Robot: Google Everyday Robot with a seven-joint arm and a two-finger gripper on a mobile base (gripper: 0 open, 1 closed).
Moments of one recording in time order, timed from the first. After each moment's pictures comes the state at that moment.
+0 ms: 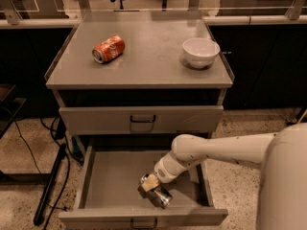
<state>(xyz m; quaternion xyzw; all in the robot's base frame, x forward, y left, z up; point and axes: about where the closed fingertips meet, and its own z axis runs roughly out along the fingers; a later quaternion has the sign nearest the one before) 0.499 0.004 0.446 -0.35 0.89 0.26 0.09</state>
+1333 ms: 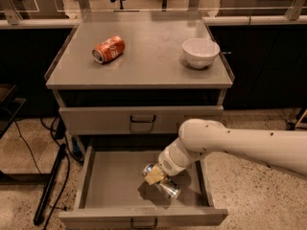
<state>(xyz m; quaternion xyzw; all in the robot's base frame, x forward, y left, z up) 0.471 -0.016 0.565 -0.38 0.89 0.22 0.12</state>
